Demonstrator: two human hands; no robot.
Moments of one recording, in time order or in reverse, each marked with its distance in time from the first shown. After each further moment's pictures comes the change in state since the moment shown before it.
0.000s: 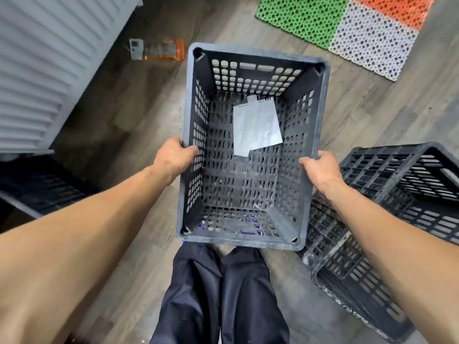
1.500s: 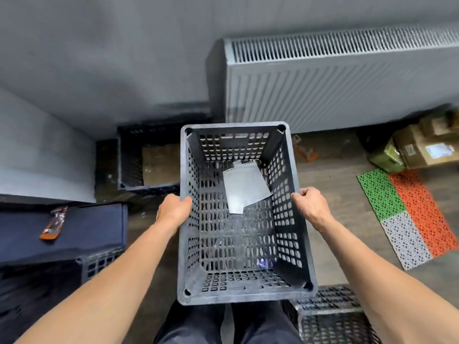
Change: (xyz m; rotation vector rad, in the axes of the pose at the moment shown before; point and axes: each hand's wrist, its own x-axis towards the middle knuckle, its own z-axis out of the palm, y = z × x) left_hand -0.421 -0.292 -0.249 -0.639 0.408 -0.496; right_hand -0.476 -0.173 0.057 -0.698 -0.223 -0.799
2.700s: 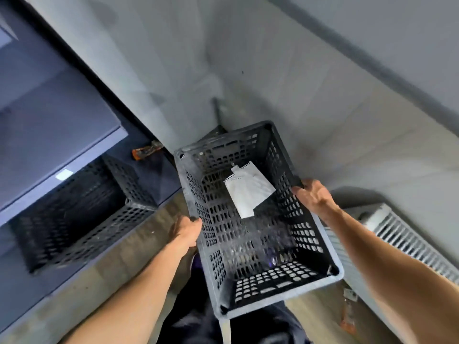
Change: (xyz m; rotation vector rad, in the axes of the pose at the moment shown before) left_hand 0.066 0.003 -0.098 -0.789 0.286 -0.727; right_hand 0.134 -0.451 0.089 -0.612 -0.467 -0.766
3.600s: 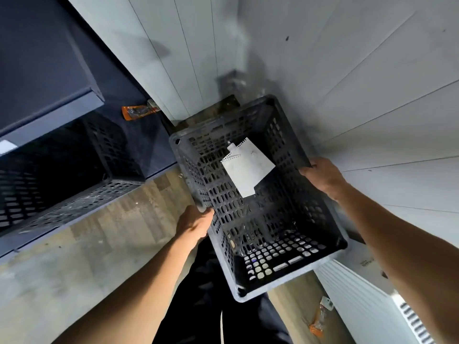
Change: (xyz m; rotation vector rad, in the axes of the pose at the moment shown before) left_hand 0.080 0.046 0.052 -0.080 -0.083 -0.149; right_hand 0.160 -0.063 0.020 -0.213 -0.130 -0.055
